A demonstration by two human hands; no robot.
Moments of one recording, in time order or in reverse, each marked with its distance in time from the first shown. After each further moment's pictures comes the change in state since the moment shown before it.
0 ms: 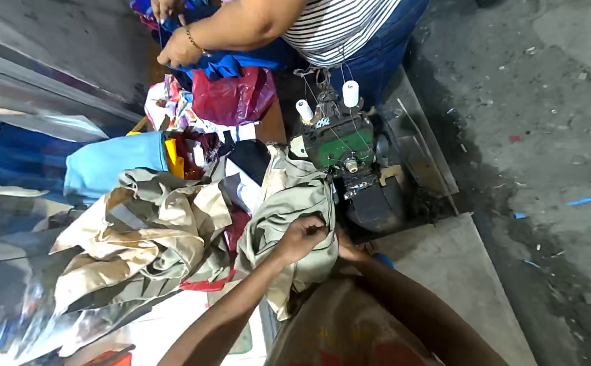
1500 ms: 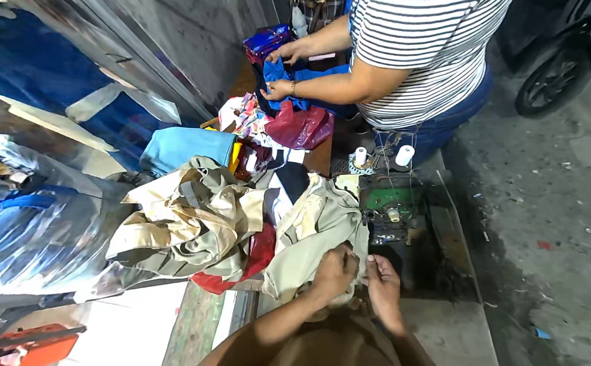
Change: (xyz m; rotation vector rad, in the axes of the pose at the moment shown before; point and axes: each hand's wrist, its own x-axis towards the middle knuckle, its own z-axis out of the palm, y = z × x) left_hand -0.001 0.024 0.030 0.063 0.277 -0.155; right_hand -0.013 -0.024 -0.012 0.169 0.458 -0.165
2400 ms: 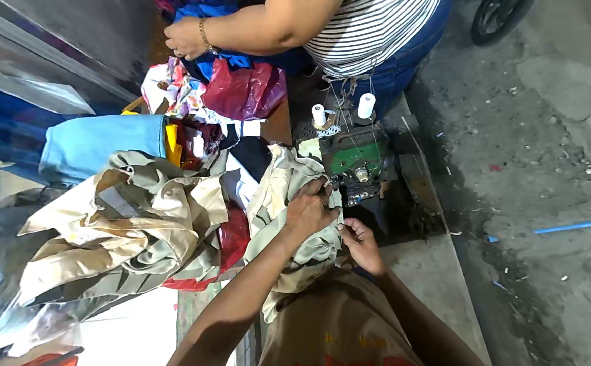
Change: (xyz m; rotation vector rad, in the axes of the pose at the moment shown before) left_hand 0.072 0.008 -0.025 0.647 0.011 0.373; right_hand 0.018 0.013 -0.016 -0.008 -0.245 -0.069
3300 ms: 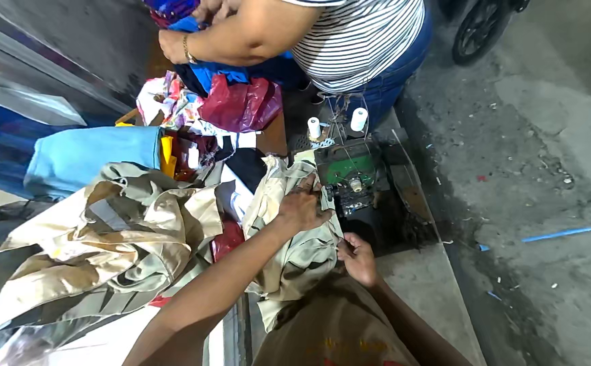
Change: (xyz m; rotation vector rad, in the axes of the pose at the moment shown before) left_hand 0.029 0.005 -0.035 0.206 -0.342 -0.118; right_hand -0.009 -0.008 -0.001 -0.231 0.041 0.136
